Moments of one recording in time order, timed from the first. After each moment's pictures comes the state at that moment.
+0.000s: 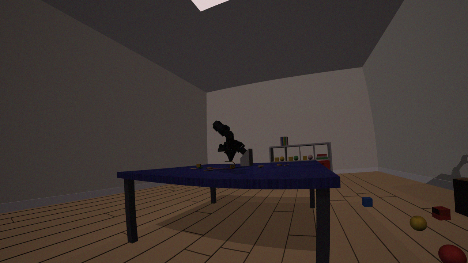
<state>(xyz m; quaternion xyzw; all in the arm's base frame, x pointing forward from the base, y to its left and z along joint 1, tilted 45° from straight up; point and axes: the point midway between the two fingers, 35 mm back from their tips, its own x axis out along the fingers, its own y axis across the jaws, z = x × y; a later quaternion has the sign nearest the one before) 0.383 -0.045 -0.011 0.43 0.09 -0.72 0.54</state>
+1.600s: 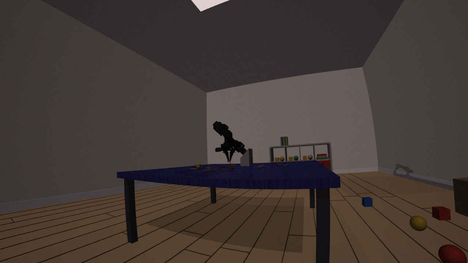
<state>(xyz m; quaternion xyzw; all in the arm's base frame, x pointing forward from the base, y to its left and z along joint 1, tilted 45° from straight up) 0.421 -0.045 -0.013 0.55 -0.10 -0.71 0.42</state>
